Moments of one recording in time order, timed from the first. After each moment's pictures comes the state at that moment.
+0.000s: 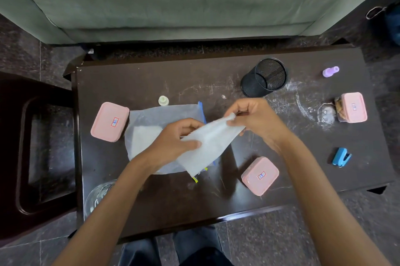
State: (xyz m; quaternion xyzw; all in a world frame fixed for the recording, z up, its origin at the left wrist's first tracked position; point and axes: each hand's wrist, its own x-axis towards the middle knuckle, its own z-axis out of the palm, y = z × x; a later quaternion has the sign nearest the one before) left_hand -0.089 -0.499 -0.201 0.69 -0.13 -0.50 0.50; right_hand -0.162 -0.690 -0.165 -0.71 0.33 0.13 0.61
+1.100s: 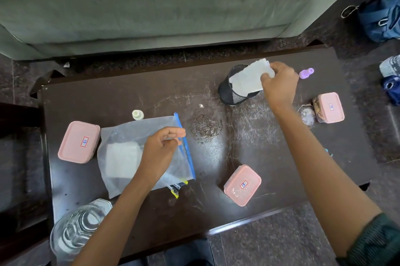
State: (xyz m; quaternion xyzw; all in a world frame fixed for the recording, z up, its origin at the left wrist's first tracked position) left_hand -0.107 -0.538 -0.222 0.75 -0.04 -0.39 0.53; right_hand -0.145 -0.810 -0.194 -0.82 0.51 -0.12 0.25
